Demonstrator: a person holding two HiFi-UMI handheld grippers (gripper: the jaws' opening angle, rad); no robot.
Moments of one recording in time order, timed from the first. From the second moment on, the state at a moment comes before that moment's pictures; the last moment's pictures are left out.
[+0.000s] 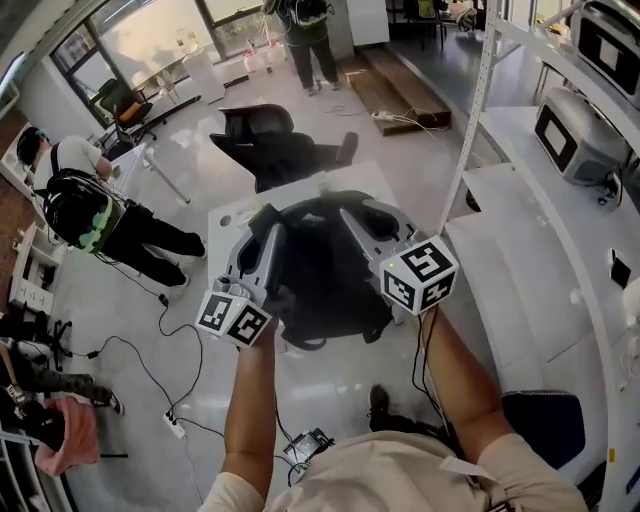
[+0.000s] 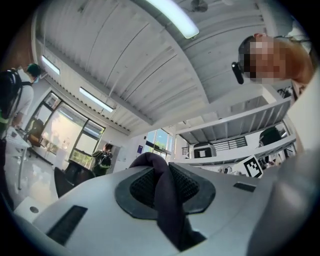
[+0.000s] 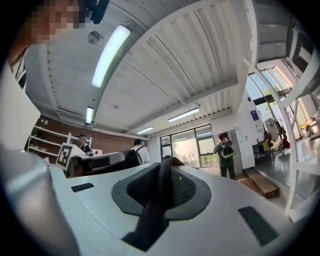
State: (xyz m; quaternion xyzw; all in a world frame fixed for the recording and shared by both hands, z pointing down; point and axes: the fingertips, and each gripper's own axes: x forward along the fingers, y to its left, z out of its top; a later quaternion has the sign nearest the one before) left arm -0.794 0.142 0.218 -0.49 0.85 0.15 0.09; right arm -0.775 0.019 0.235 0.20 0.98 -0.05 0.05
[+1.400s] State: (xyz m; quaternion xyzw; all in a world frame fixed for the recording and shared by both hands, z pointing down) left arm -0.757 0.206 0.339 -0.47 0.88 0.01 -0.04; right arm -0.764 0.080 0.378 0.19 0.98 0.00 -0.09
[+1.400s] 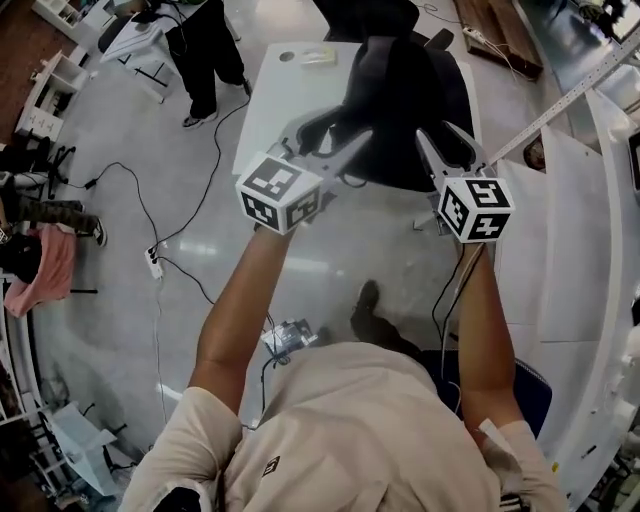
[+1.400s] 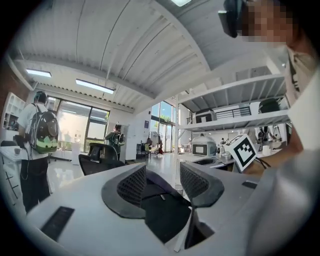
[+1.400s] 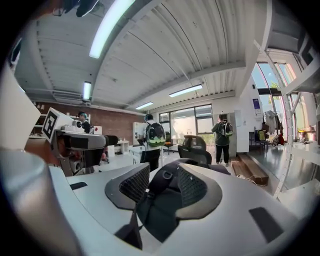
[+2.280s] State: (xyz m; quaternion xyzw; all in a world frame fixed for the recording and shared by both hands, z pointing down) left arm -0.426 0.297 0.230 -0.52 0.85 0.01 0.06; right arm -0.430 0.240 0.255 0.29 0.96 0.04 0.00
